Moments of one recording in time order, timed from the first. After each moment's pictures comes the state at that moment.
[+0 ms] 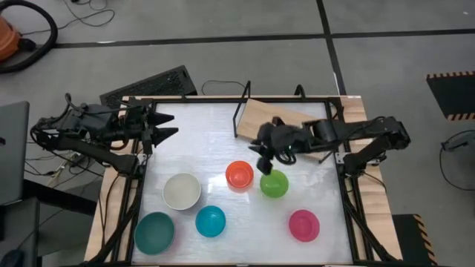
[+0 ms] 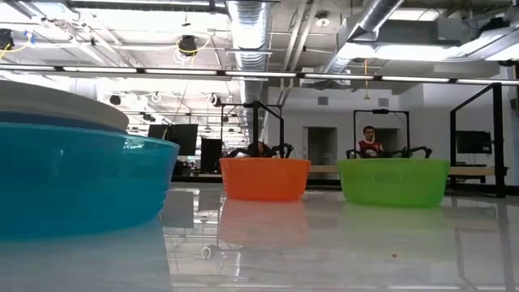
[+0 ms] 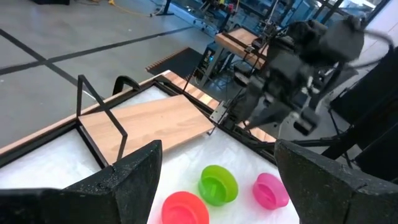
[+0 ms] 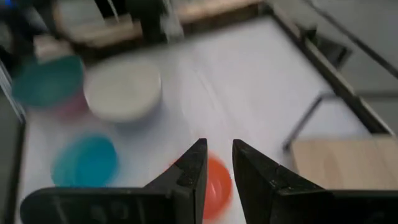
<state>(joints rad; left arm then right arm) -0.19 0.84 1.34 -0.73 -0.49 -0.57 0.15 1.49 1.59 -0.72 0.34 0.37</state>
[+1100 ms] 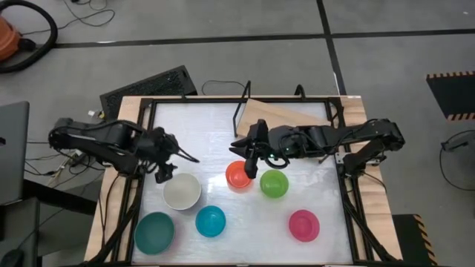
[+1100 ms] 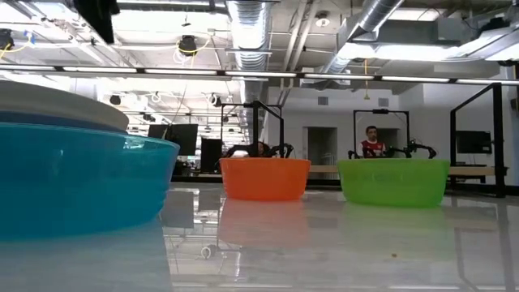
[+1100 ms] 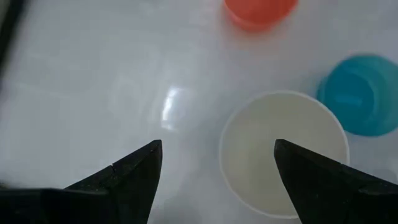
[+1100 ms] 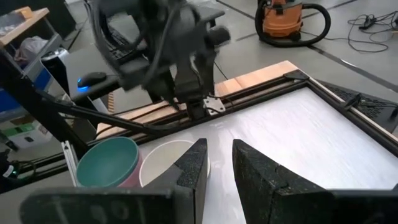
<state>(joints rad) -0.19 1.08 1.23 -1.29 -0.18 -0.45 0.18 1.56 1.60 -0.37 0.34 0.37</state>
